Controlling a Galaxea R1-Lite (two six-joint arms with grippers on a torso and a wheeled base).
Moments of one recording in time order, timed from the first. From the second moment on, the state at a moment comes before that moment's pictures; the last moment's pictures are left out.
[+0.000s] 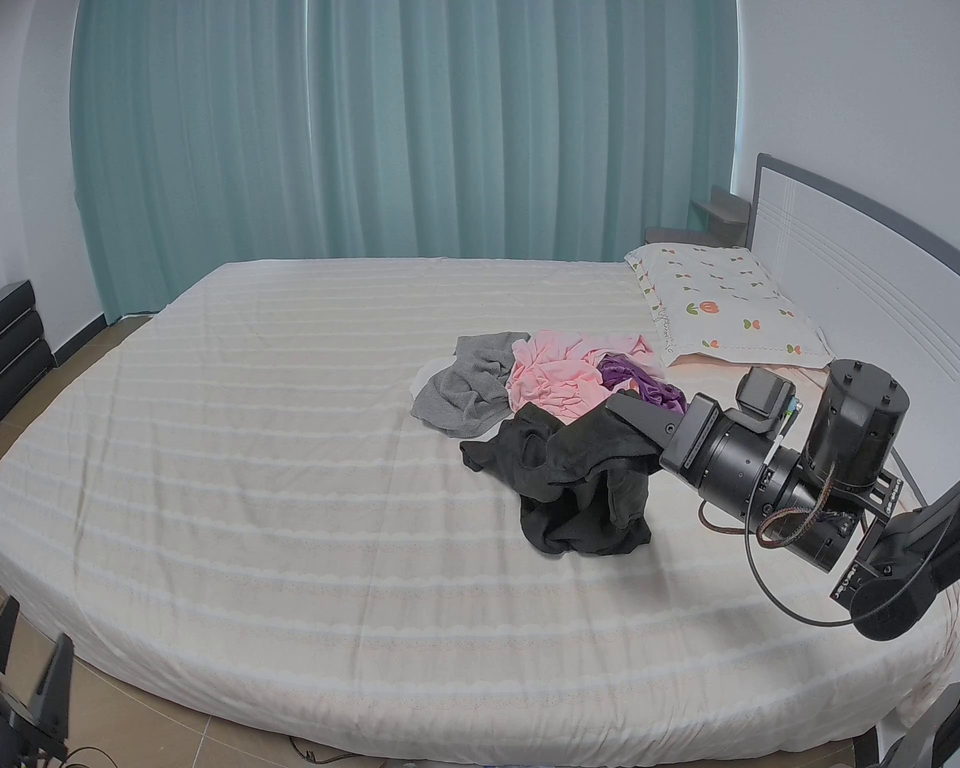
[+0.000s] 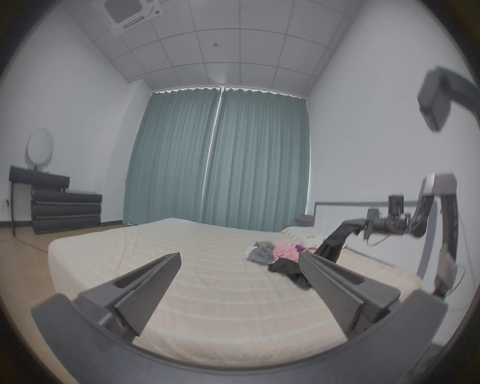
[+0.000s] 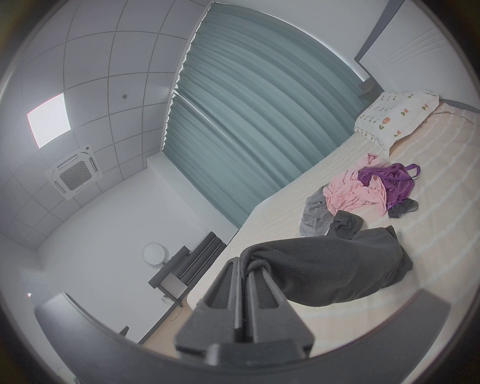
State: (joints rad) left arm -0.02 0.10 -0.17 -0.04 -0.06 -0.14; right arm 0.61 1.75 -0.58 -1.17 0.06 0.75
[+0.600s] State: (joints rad) left arm -0.11 0.75 -0.43 -0.07 -0.30 -0.22; right arm 0.63 1.65 -0.58 -1.20 0.07 0.72
